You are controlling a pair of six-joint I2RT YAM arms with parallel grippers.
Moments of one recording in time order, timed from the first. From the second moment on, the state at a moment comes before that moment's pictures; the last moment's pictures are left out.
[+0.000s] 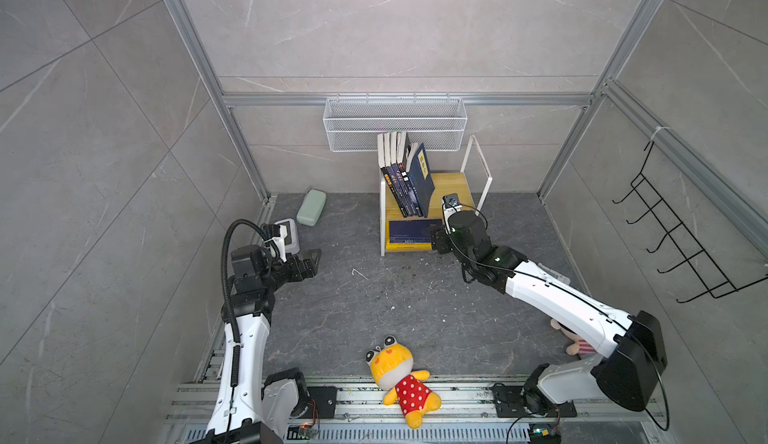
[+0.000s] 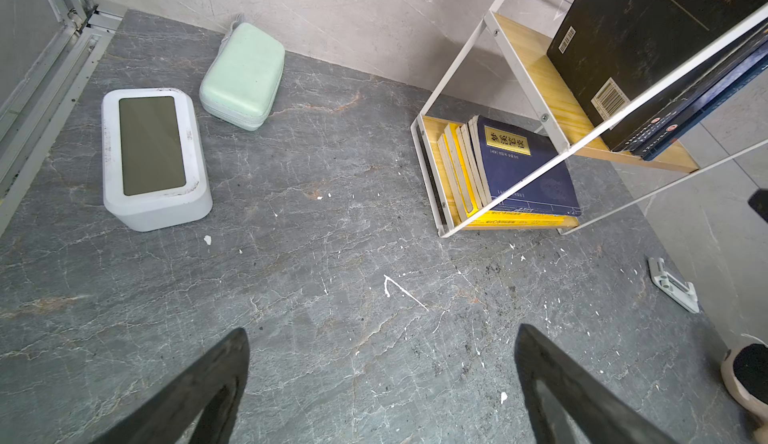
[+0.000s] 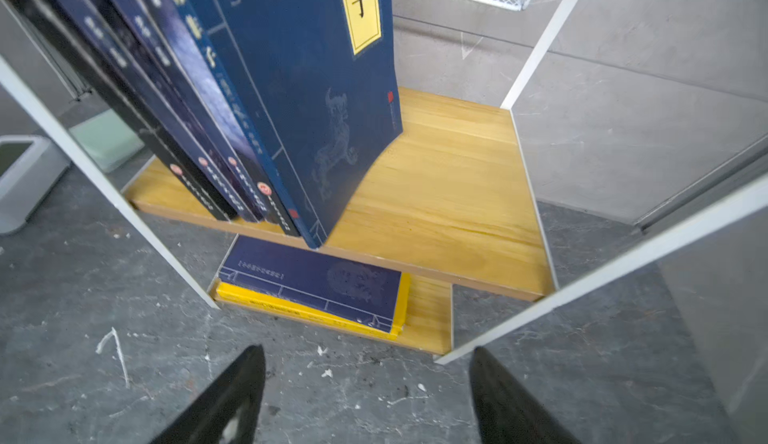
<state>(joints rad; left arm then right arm) 0.22 0.92 0.77 -0.41 0.56 -0.09 0.69 1.38 1.16 -0.26 0.48 0.10</state>
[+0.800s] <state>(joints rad) 0.22 0.97 0.77 -0.40 0.58 -0.04 0.51 0.96 0.45 0.00 0.57 0.03</state>
